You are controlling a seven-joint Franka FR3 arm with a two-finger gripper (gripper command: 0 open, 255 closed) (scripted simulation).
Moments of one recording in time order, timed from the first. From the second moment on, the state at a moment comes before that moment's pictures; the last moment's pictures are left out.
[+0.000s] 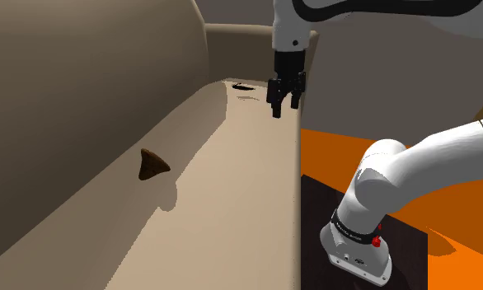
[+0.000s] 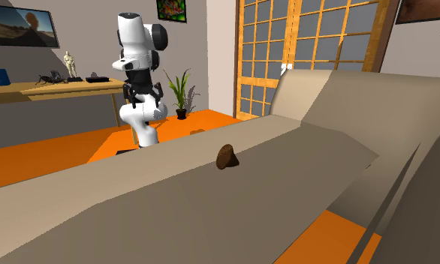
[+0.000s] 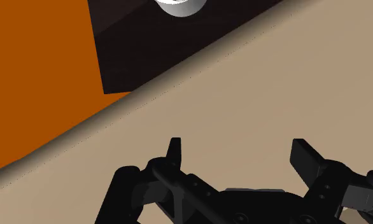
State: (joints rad) arm 0.02 -0.75 0.06 -2.33 0.08 1.44 0.17
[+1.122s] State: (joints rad) arm 0.04 -0.30 0.34 -2.05 0.11 1.67 0.53
